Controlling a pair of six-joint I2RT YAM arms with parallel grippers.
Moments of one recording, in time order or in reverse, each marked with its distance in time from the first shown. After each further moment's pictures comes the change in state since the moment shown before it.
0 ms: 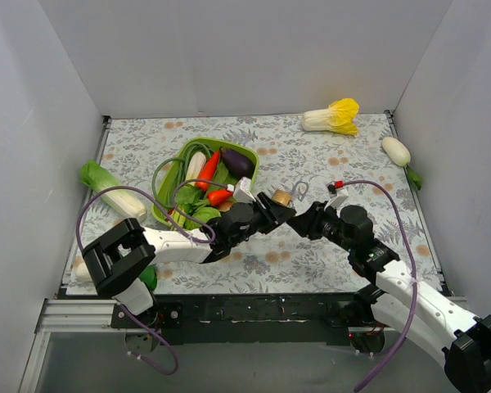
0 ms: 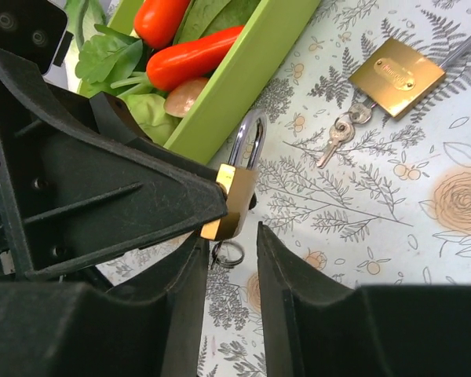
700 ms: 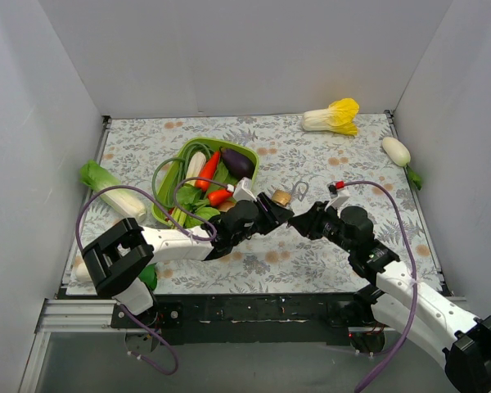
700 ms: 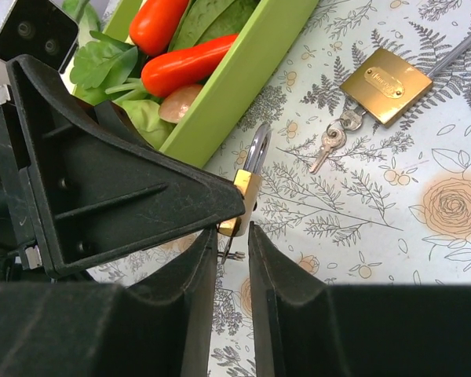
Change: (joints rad) left arm -0.005 -0.008 0.058 -0.184 -0.035 -0.008; right arm -0.003 -0.021 -0.005 0.005 0.028 -0.026
